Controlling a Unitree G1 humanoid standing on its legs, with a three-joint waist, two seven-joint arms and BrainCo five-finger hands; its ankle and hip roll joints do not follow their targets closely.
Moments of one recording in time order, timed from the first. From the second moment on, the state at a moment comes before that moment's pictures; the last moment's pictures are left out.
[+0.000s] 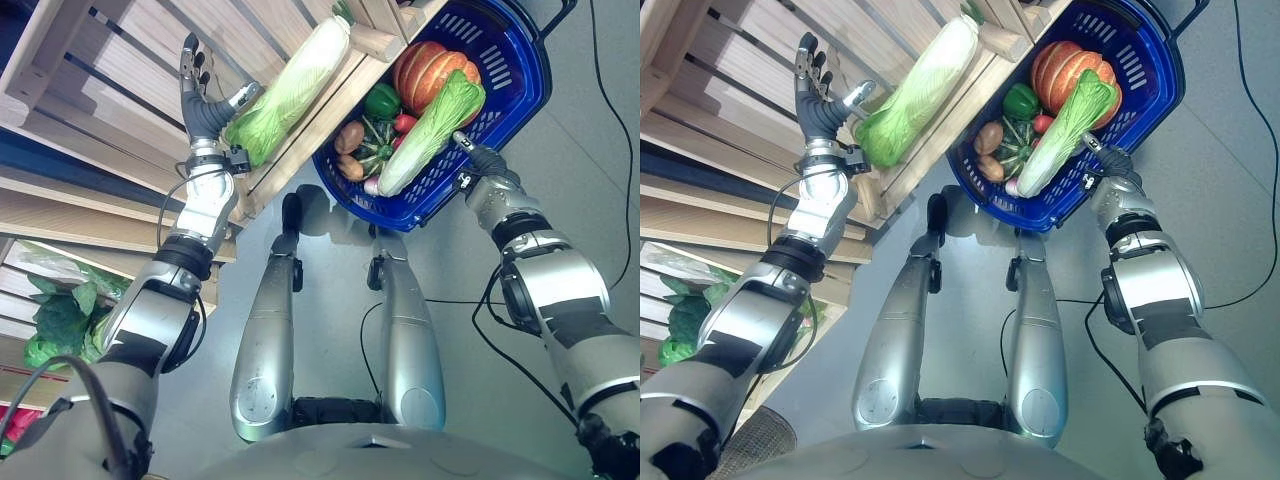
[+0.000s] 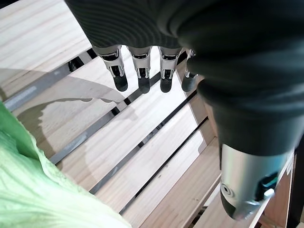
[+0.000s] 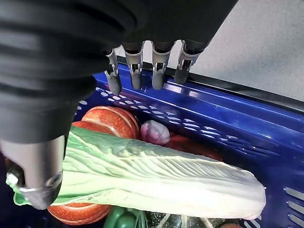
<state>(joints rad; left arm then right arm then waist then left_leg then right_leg) -0.84 0.41 -0.34 0.77 -0.39 -0.50 0.50 -1.06 -0.45 0.21 1.34 0.73 0.09 -0.28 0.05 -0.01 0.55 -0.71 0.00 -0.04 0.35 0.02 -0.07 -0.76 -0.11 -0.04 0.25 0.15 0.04</state>
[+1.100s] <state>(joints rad) -0.99 0.50 -0.52 1.08 -0.13 -0.13 0.48 -0.90 -0.48 0.23 1.04 0.53 -0.39 -0.64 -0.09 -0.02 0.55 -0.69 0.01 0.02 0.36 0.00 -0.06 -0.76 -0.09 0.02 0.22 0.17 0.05</state>
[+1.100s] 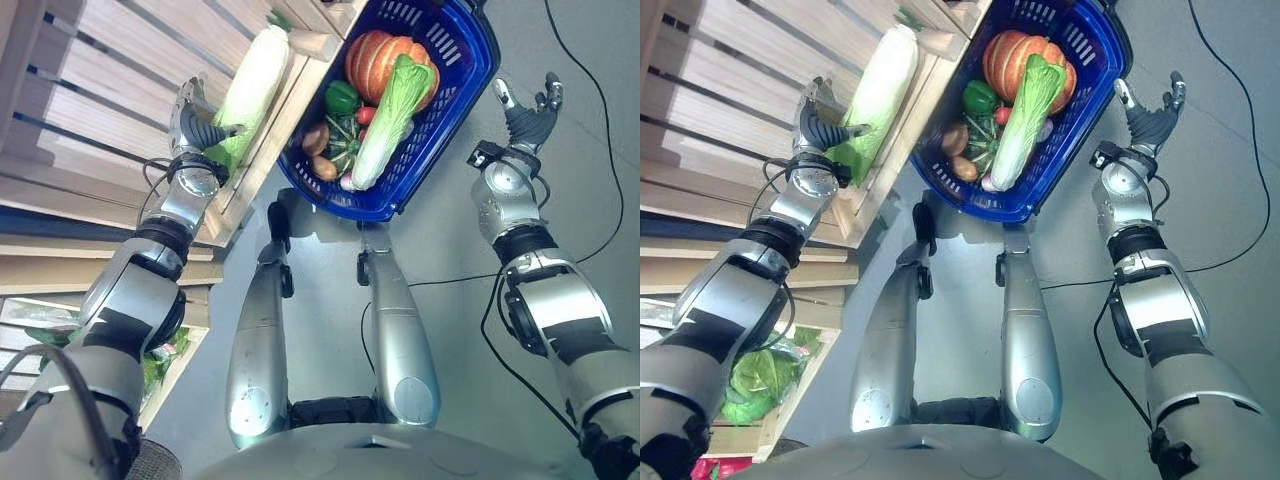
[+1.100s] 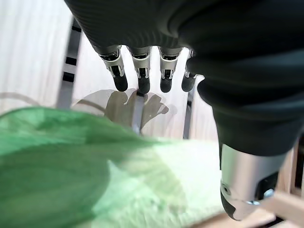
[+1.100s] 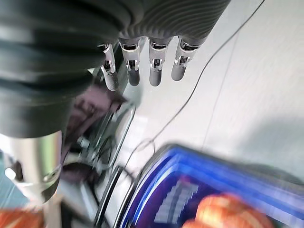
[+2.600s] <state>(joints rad) -1.18 0.49 -0.60 1.31 -0.17 0.00 0.10 -0.95 -0.48 0.21 1.27 0.58 -0.34 -0.58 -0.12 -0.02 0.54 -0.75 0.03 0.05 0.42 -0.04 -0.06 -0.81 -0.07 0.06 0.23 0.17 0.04</state>
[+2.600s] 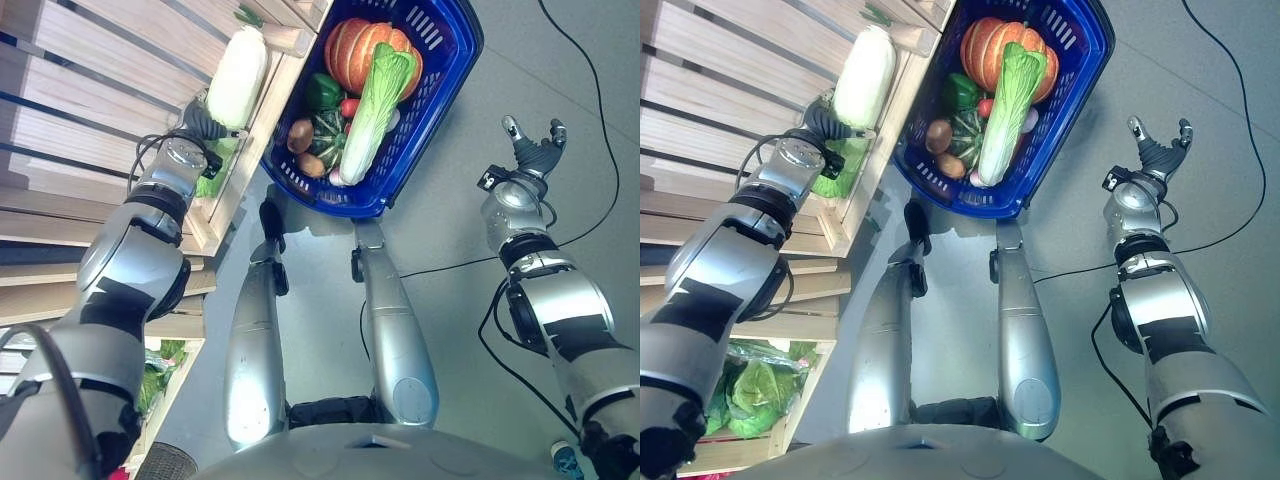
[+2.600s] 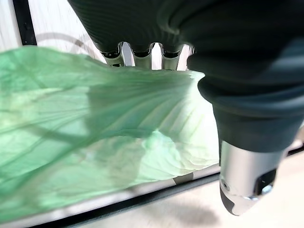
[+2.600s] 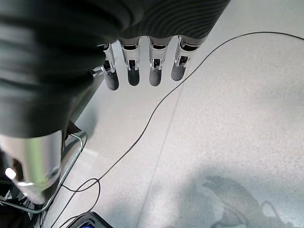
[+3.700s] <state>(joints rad) -1.20 0.52 -0.65 1.32 -0.09 0.04 0.02 -0.95 -0.46 0.21 1.25 0.58 -0.34 -0.59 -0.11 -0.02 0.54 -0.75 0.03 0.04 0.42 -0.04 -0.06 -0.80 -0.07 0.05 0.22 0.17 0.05</state>
